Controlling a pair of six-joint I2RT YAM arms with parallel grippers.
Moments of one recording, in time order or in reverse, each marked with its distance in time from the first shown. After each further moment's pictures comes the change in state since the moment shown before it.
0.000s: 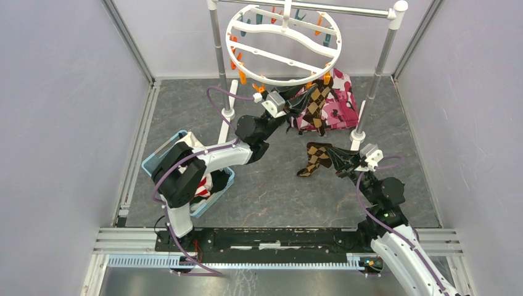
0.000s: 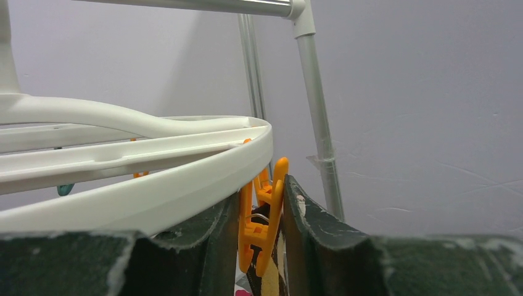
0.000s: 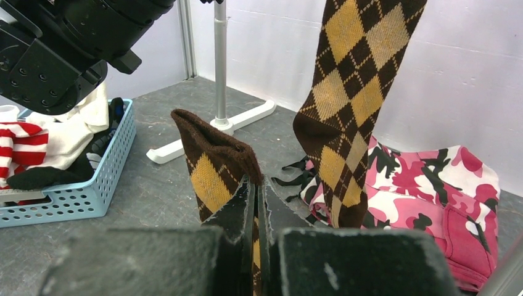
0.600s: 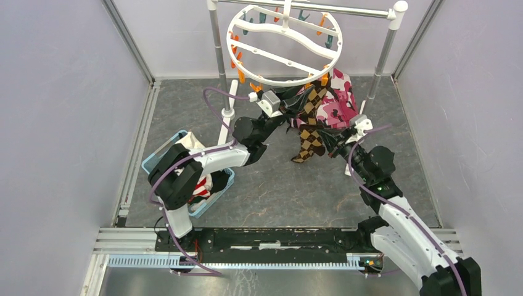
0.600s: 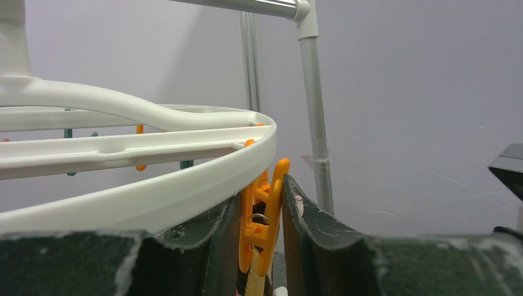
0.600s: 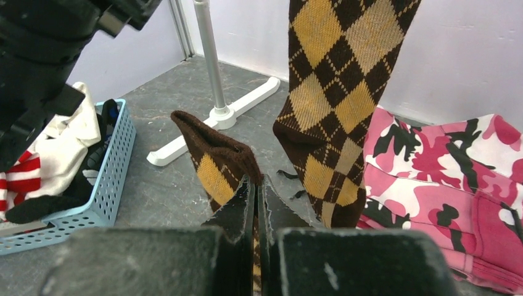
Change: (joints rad) left arm 0.000 -0.031 -0.036 0.000 -0.022 -0.055; right arm 0.000 0.354 0.209 0.003 0.024 0.065
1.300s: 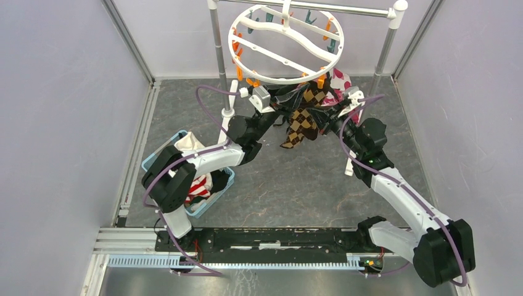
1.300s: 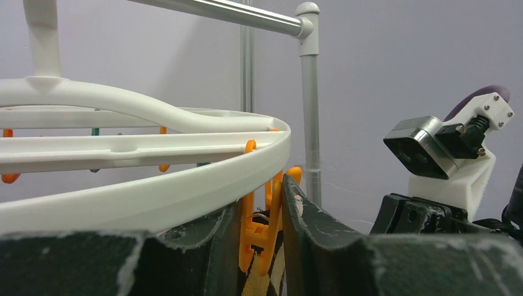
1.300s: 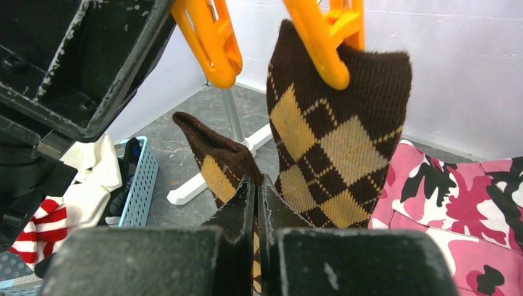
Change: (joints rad) left arm 0.027 -0.053 -0.030 -0.016 0.001 -0.112; right arm 0.000 0.327 0.262 0.075 -0.052 0.102
